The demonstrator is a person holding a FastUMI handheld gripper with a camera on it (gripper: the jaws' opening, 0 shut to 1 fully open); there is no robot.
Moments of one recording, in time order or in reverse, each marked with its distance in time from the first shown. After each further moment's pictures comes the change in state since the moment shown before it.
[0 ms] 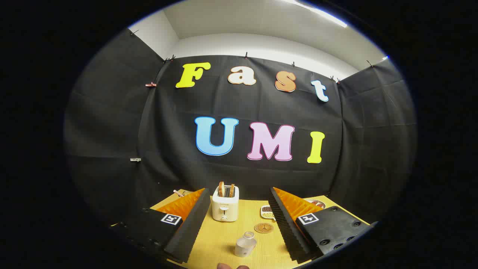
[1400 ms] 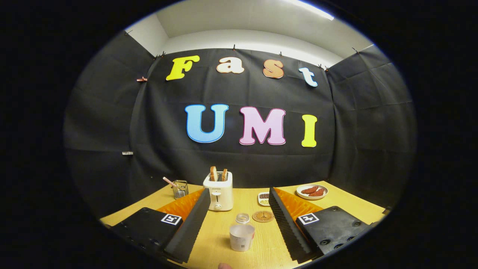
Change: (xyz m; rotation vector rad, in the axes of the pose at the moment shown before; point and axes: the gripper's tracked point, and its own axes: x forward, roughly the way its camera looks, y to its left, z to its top) arm 0.010 -0.019 -0.120 0.046 0.052 -0.063
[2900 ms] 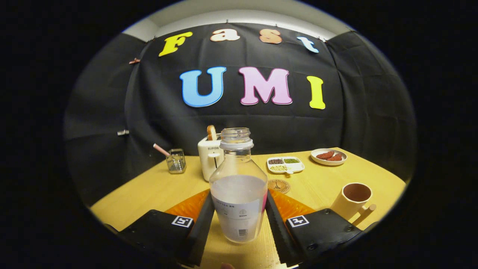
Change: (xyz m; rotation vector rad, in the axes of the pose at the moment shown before) arm 0.048 -0.007 -0.098 0.175 0.164 0.011
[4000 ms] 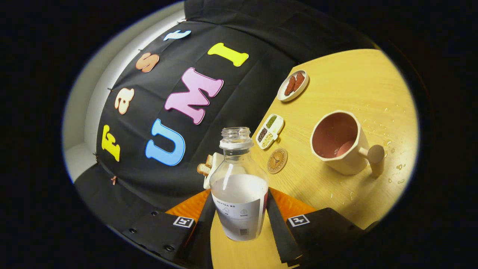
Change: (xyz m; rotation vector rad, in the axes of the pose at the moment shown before) arm -0.007 -0.088 0.000 0.992 0.169 0.030
